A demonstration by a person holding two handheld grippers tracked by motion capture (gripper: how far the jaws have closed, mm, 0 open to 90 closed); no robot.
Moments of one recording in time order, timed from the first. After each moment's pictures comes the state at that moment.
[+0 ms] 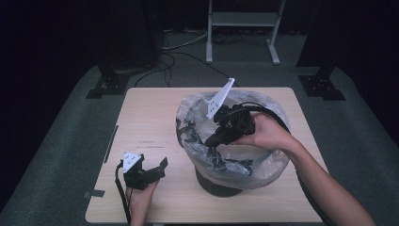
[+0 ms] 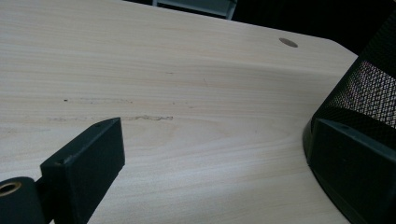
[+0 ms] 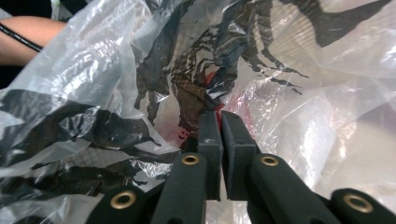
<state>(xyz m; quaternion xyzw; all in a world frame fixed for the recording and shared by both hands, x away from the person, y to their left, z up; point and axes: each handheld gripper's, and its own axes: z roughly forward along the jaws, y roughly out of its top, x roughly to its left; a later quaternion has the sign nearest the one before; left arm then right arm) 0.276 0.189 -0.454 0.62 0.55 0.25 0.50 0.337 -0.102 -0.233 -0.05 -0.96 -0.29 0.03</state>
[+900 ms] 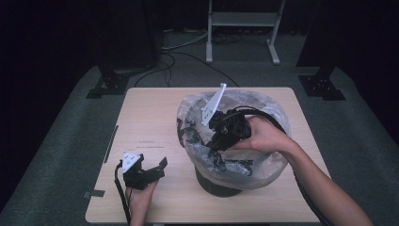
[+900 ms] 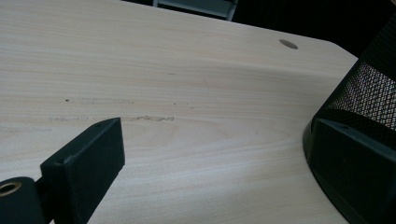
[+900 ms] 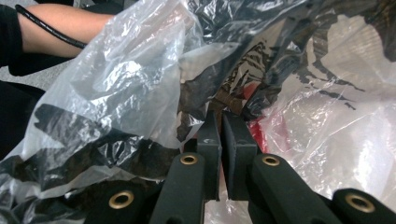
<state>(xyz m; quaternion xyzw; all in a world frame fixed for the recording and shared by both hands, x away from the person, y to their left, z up) 0.276 0.191 -0.454 0.62 0.55 0.24 0.50 0.330 -0.089 -0.240 -0.02 -0.96 -0.26 0.07</state>
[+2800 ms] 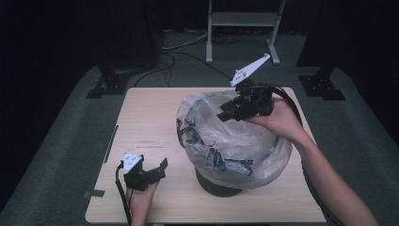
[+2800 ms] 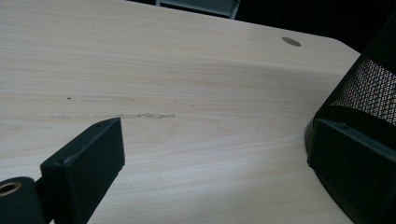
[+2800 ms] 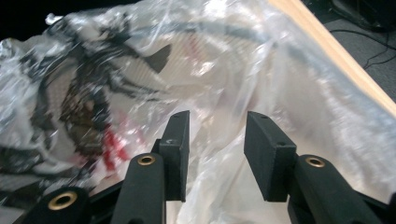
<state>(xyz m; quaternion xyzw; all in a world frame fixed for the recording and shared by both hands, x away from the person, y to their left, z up) 0.274 0.188 -0.455 0.62 0.55 0.25 0.49 0.370 -0.149 -0.211 -0.18 -0.91 -0.37 -0.06</state>
